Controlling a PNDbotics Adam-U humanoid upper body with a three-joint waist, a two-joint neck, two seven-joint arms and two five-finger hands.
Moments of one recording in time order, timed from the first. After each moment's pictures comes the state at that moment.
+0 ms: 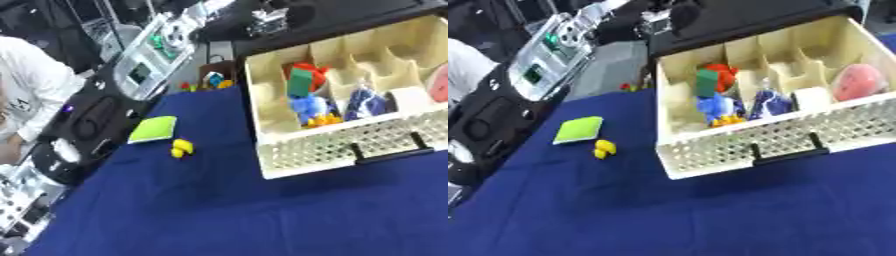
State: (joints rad) left arm -1.00 0.61 -0.33 -1.49 0.07 0.04 -0.36; right arm -0.52 -0.27 -0.14 -1.99 0.59 -0.40 -0.84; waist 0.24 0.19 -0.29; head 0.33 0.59
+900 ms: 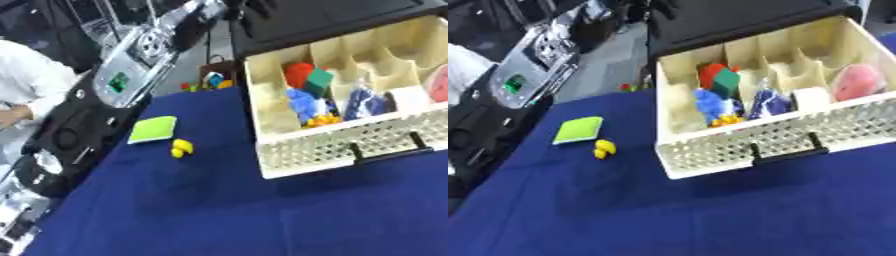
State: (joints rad) left arm -0.88 0.63 -0.21 -1.60 0.22 0.00 -0.23; right arm -0.52 -0.27 -0.15 -1.99 0.59 -0.39 -0.84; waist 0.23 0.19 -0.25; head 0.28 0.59
